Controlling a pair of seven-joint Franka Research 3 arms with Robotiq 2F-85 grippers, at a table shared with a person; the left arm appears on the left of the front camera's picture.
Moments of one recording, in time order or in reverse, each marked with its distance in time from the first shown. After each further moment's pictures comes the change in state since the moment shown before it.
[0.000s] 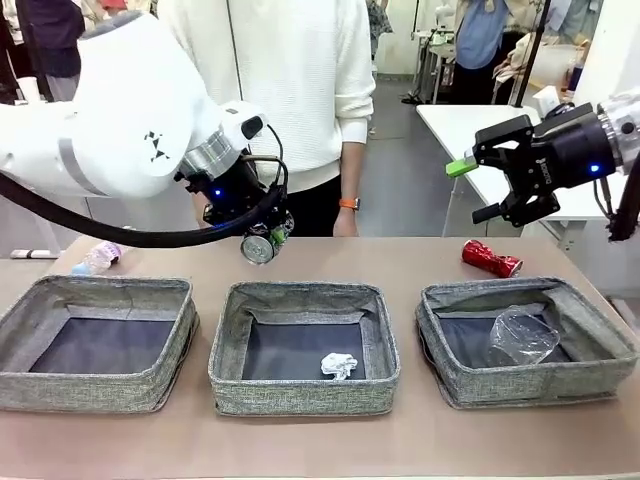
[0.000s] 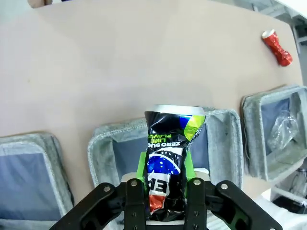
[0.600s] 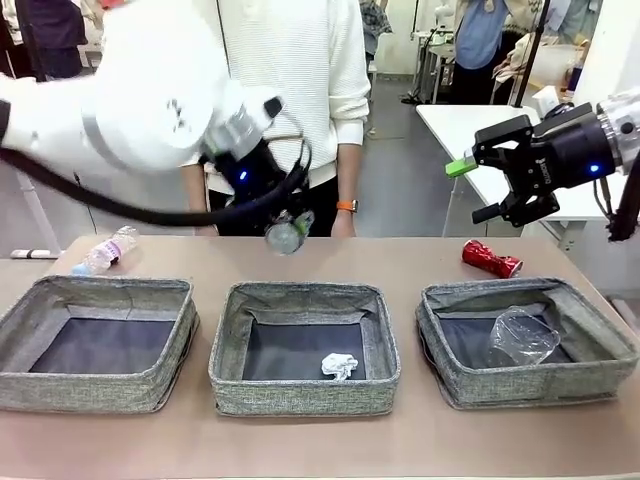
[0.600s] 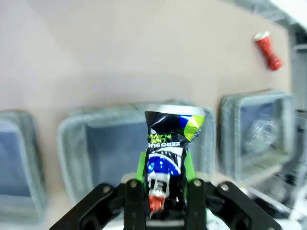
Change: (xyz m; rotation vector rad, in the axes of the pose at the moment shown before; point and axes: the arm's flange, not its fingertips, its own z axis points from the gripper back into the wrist) left arm 0.010 -0.045 0.015 -0.034 0.077 0.143; right arm 0.000 0.000 0.000 0.000 0.000 0.000
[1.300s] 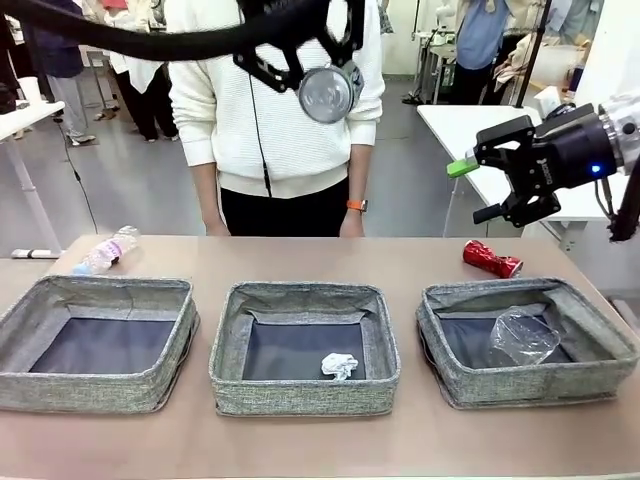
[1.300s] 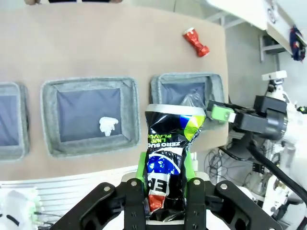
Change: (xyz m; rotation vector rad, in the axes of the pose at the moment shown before) left arm -0.049 -0.118 0.200 -0.104 -0.055 0.000; right arm 0.000 0.000 0.000 0.000 0.000 0.000
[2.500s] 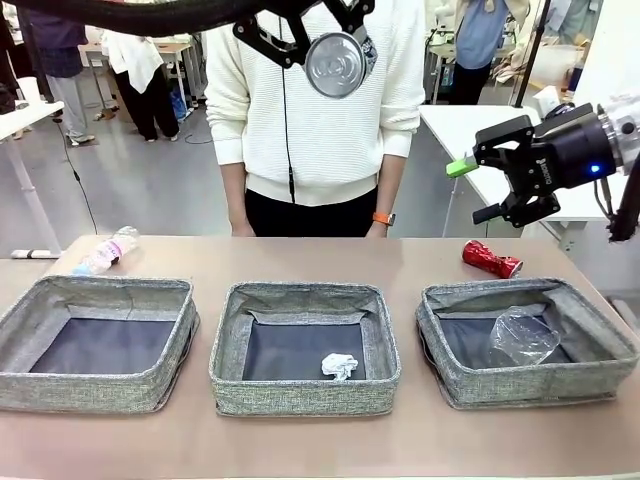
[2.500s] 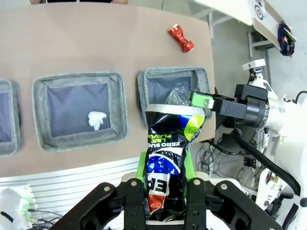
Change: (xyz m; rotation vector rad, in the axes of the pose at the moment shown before) left arm -0.010 -0.013 0.022 -0.050 0.003 -0.004; right arm 0.000 0.000 0.000 0.000 0.000 0.000
